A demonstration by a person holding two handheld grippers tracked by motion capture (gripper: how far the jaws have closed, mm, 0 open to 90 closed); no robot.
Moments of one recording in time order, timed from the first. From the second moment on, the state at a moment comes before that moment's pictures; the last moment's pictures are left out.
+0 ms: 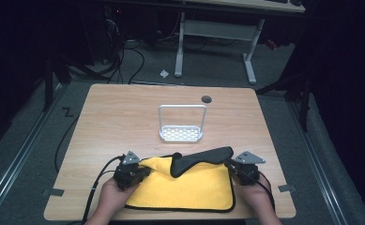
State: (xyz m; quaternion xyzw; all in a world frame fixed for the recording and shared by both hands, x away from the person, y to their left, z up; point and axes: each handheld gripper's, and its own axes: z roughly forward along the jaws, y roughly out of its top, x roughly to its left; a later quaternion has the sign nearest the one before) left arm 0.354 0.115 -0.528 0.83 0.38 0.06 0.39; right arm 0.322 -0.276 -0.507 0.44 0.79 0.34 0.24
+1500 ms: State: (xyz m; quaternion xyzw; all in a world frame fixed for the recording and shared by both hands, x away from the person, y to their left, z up) left arm 0.363 0.073 -0.520 0.85 0.32 0.00 0.41; right arm 0.315 -0.292 -0.523 0.45 0.81 0.30 0.21
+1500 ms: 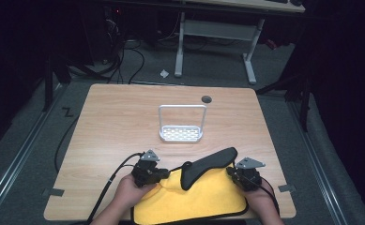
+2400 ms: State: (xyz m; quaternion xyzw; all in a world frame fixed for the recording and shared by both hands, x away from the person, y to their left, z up) left arm 0.334 0.133 -0.532 0.80 0.42 0.07 0.41; right arm 0.296 -0.292 -0.520 0.46 0.81 0.29 0.21
